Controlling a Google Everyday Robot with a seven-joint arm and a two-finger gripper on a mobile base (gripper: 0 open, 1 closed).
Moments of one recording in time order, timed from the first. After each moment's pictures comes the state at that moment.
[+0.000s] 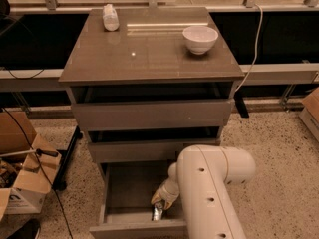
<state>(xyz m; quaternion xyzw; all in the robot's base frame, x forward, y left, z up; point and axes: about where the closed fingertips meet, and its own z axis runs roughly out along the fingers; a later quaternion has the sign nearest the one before) 0.560 -0.017 0.146 -0.15 -0.96 -0.20 0.10</state>
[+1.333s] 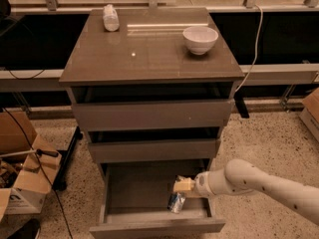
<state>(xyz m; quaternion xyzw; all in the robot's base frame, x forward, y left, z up) 0.510 -0.103 0.417 -0.04 -0.92 -0.37 -0.08</state>
